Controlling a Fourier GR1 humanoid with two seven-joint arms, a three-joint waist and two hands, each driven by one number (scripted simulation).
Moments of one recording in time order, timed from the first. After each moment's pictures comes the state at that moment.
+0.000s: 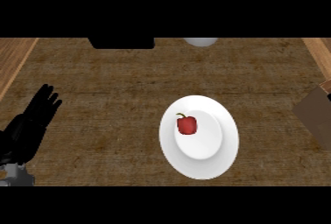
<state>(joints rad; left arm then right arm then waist) -0.04 0.20 0.22 -1.66 0.19 -0.12 0.29 -0.47 -0.37 -0.31 -1.98 1.08 0.57 0.54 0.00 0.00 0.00</state>
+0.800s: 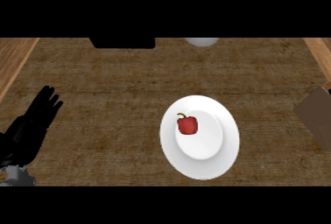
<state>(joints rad) -0.03 0.18 0.22 -1.67 0.19 -0.12 0.28 -0.42 -0.47 -0.42 -1.46 1.02 0.20 0.19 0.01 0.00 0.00</state>
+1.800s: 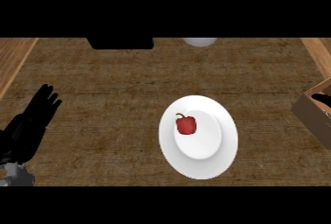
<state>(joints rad) -0.05 0.19 0.23 -1.65 0.19 -0.13 0.29 -0.41 -0.40 -0.64 -1.21 0.70 0.04 0.02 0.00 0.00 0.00</state>
